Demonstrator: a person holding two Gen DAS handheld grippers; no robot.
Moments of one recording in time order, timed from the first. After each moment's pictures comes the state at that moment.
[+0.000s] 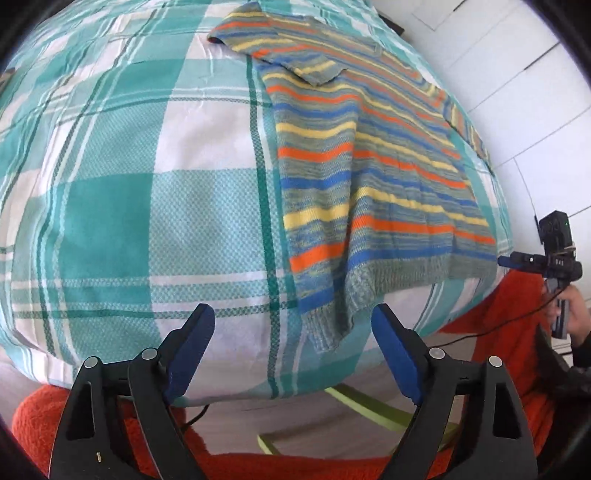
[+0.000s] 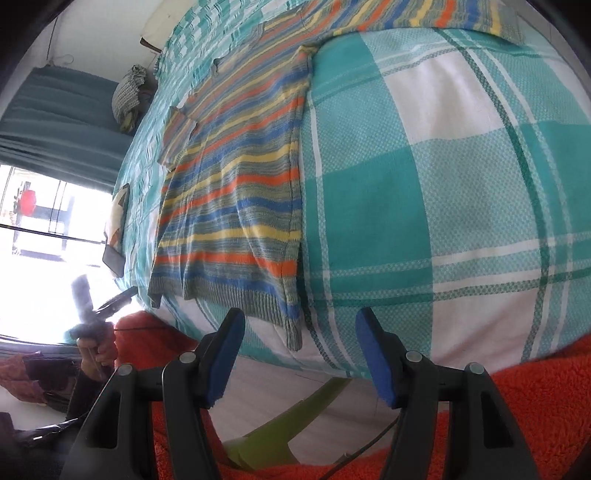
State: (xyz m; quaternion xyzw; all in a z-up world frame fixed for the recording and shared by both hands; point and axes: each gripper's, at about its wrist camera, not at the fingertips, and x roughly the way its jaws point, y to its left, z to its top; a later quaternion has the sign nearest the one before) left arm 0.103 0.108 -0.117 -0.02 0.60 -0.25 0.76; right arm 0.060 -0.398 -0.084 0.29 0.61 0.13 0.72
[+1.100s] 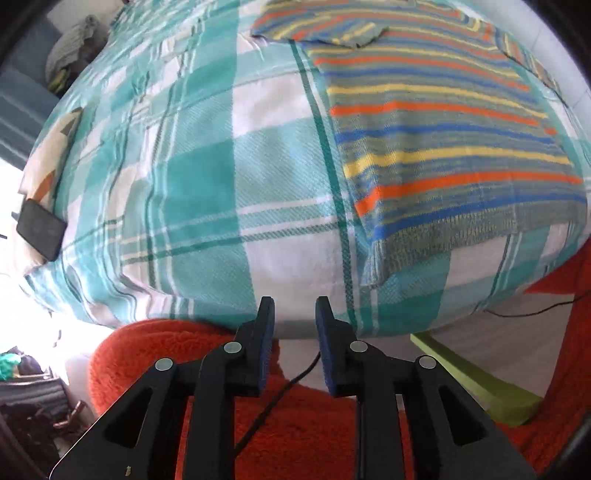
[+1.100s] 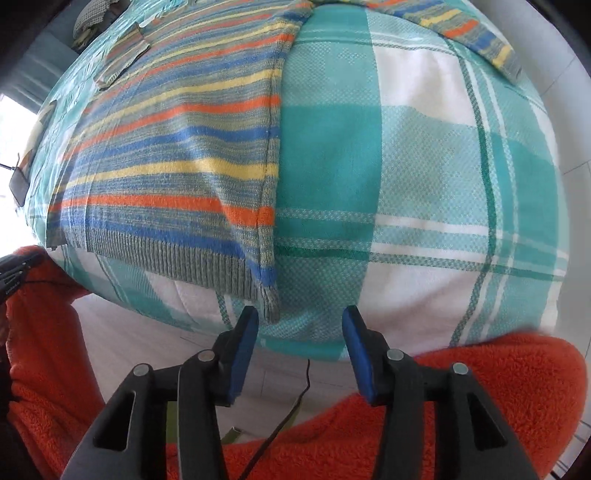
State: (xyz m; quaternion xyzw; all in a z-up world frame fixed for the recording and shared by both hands) left arm 0.057 0.113 -0.075 0.16 0.59 -0.07 0.79; right arm 0.041 -0.369 -0.082 0.04 0.68 0.02 0.73
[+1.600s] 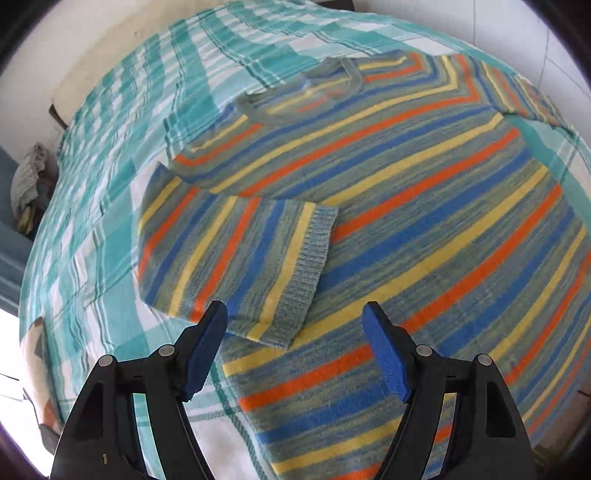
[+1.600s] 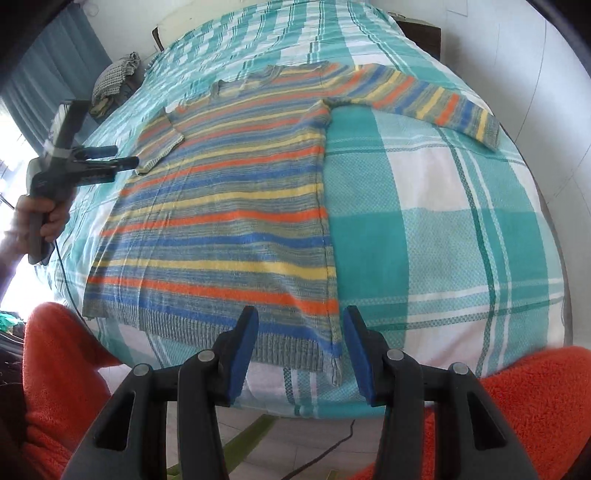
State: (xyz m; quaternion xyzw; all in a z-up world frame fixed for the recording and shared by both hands) left arm 0.267 -0.070 -0.105 0.27 0.49 -0.18 0.81; right arm 0.039 -0.323 -0.038 0.10 0.54 0.01 0.83
